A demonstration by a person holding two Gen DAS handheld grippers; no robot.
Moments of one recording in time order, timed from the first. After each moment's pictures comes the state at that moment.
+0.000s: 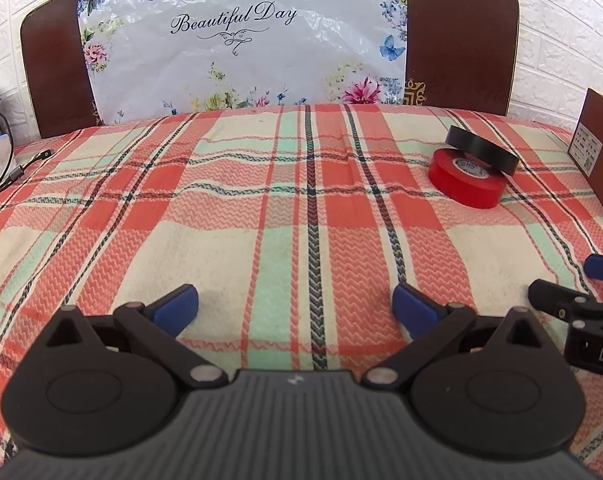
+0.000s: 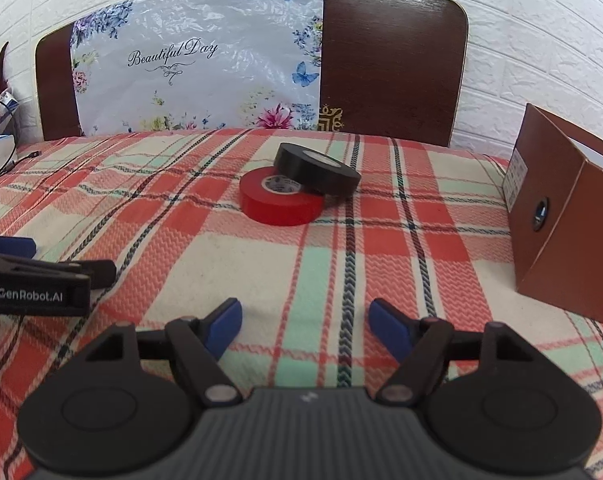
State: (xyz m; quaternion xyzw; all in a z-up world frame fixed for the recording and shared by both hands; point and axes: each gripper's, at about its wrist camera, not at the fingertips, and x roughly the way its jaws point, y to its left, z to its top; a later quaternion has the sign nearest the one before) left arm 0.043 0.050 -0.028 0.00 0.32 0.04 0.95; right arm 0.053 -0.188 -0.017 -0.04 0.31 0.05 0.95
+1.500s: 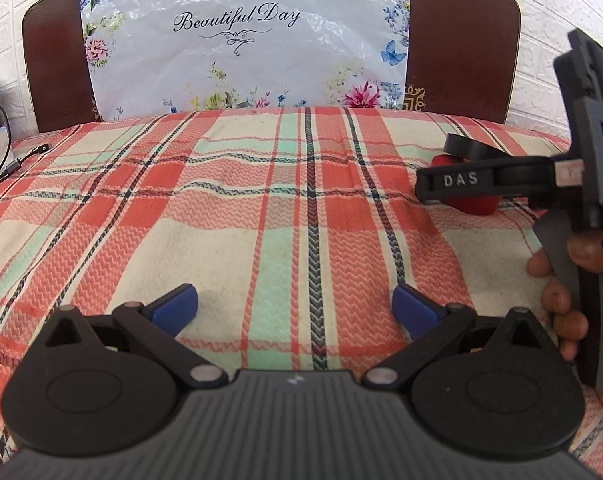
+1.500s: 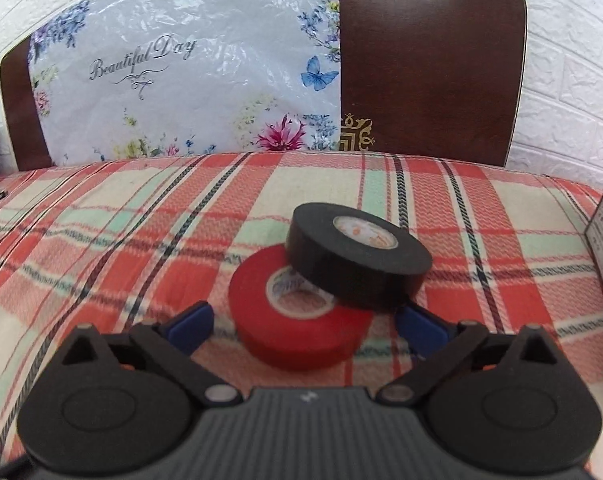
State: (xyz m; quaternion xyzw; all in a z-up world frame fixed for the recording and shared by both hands) left arm 0.041 0.052 -0.028 0.00 0.32 0.04 0.95; right arm 0.182 -0.159 -0.020 -0.01 0.33 0.06 0.94
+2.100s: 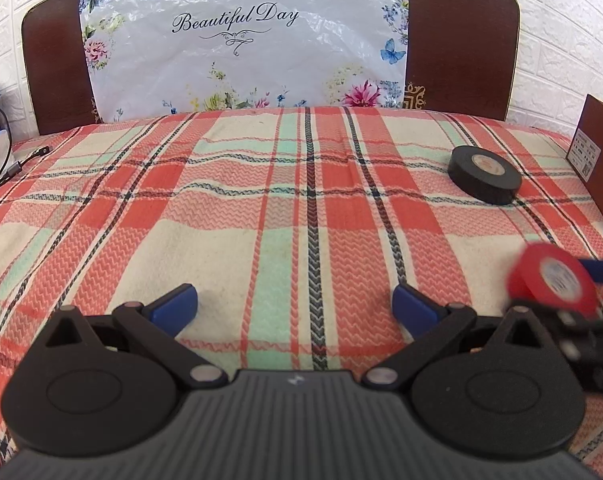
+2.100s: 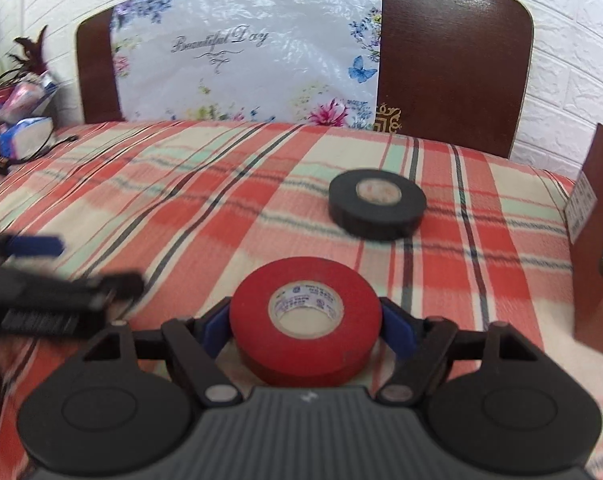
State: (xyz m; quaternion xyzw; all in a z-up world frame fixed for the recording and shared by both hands) left arm 0.041 0.050 -0.028 0.00 0.32 0.04 0.95; right arm 0.059 -0.176 -0.011 -0.06 0.33 0.13 0.93
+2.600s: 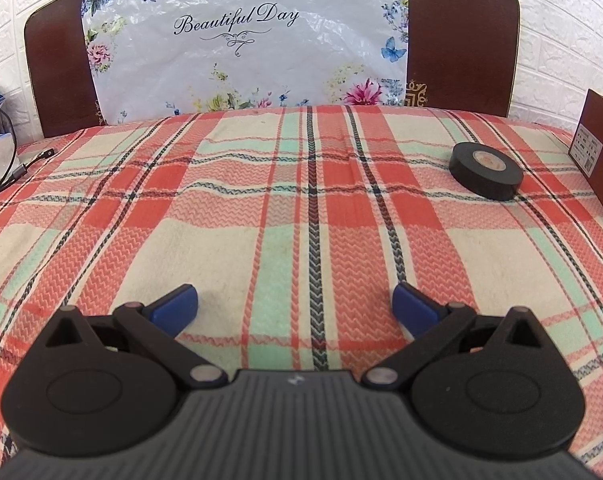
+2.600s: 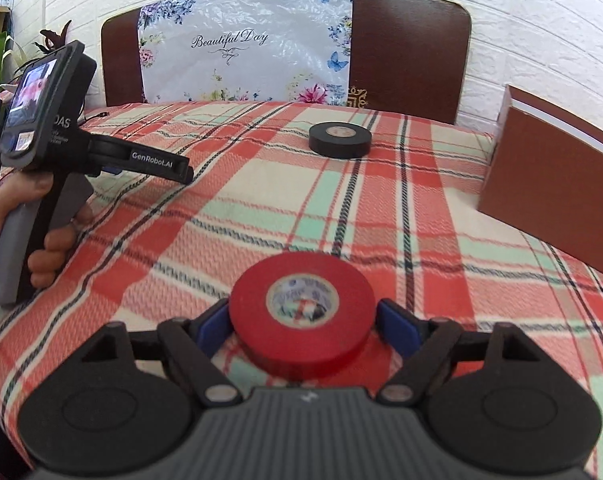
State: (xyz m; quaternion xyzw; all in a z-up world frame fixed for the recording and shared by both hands) left arm 0.039 0.048 -0.027 0.00 0.32 0.05 0.95; right arm -0.064 -0.212 -0.007 -0.06 0.33 0.11 0.94
